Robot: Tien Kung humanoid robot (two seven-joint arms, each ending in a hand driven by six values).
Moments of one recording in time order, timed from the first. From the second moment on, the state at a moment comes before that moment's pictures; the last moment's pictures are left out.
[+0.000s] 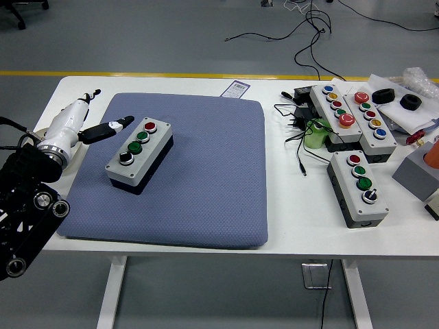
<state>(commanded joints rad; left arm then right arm) -0.44 0.32 -1.14 -1.38 2.03 0.13 0.50 0.01 0.00 1.83 0.18 -1.78 -0.19 -0.21</state>
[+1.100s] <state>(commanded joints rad) -0.42 0.17 -1.04 -1.33 2.15 0.05 0.65 0.02 0.00 1.83 0.18 -1.77 -0.19 -0.20</state>
